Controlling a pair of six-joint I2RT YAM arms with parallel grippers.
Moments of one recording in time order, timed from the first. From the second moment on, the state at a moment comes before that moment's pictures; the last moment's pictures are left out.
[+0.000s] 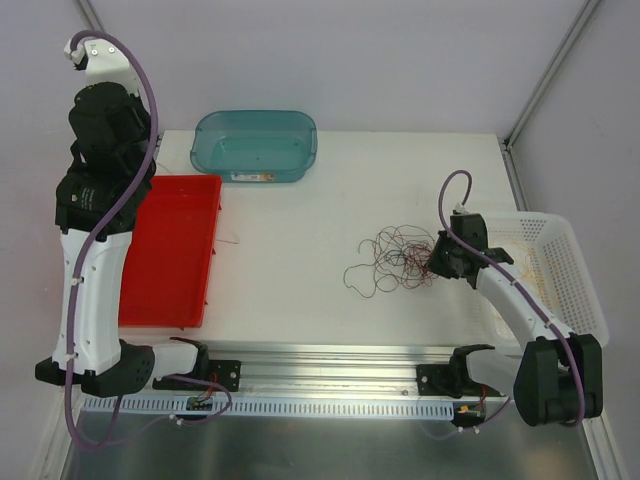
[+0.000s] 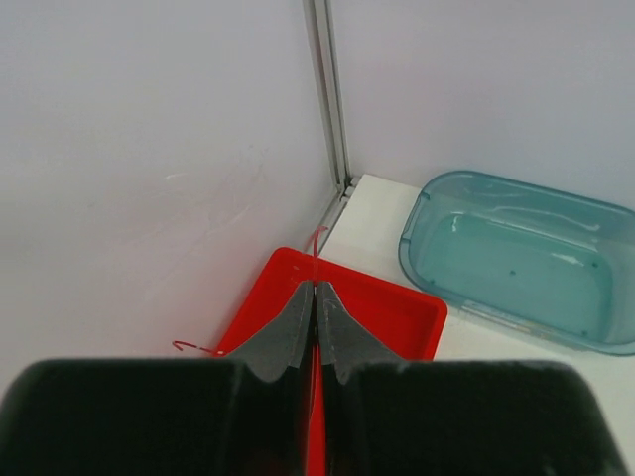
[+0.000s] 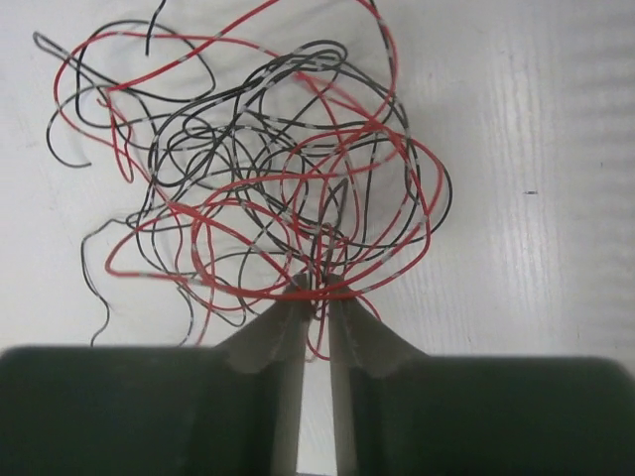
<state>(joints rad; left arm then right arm) -0.23 1.28 1.98 -0.81 -0.70 0.07 0.16 1.14 0.68 -0.49 -0.02 0.50</state>
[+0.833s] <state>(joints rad) 0.02 1.25 1.65 -0.78 -0.50 -0.06 0.29 0.86 0.79 -0.73 -0.14 0.34</state>
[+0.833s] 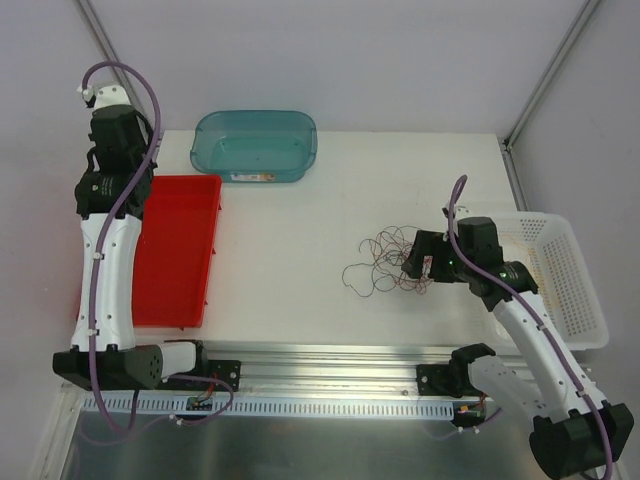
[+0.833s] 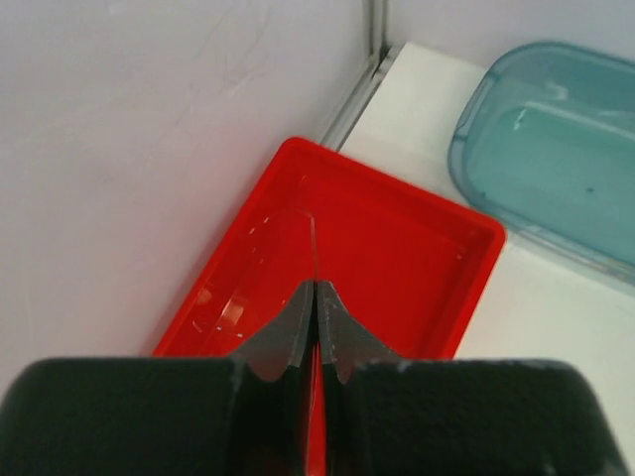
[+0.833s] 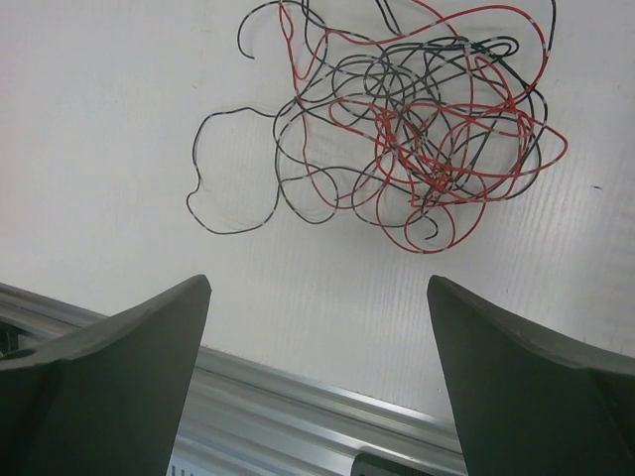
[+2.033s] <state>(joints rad) -0.09 0.93 0.95 -0.68 0.08 -0.29 0.34 1.24 0.82 -0.60 -0.11 0.30</state>
